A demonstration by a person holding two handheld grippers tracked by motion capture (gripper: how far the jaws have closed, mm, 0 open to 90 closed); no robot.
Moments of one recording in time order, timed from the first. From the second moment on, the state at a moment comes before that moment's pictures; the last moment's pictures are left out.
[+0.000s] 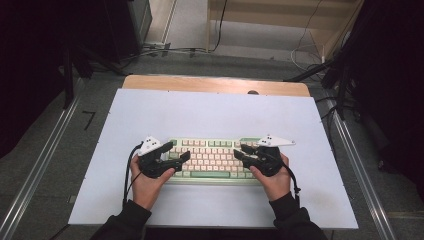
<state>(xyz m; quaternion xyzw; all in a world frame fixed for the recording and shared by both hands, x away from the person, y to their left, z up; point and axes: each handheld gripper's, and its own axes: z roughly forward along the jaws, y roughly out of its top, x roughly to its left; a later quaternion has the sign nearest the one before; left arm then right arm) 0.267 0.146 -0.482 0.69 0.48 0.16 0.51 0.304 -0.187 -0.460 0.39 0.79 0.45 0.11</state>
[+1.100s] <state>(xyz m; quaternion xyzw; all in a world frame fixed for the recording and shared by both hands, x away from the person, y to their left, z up) 0.266 0.147 -0.482 0.69 0.49 0.16 0.51 0.286 -0.180 -0.479 0.37 0.83 0.41 0.10</state>
